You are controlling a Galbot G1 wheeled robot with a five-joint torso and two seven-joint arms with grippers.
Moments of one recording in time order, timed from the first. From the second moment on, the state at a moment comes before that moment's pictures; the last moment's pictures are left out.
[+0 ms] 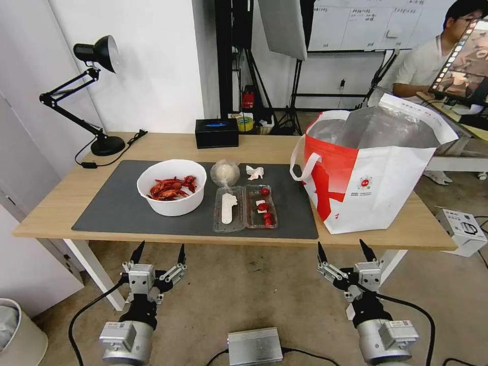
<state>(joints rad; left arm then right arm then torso) 1.80 -1.50 -0.55 -2.30 0.00 0.00 0.00 -1.80 1.50 0.55 2.30 0.00 0.00 0.00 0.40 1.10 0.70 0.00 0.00</state>
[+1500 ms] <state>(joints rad) 1.61 -1.24 -0.25 -2.41 -0.46 0.44 -0.58 -1.60 0.99 0.55 2.31 0.36 -0.32 0.13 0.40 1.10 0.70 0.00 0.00</state>
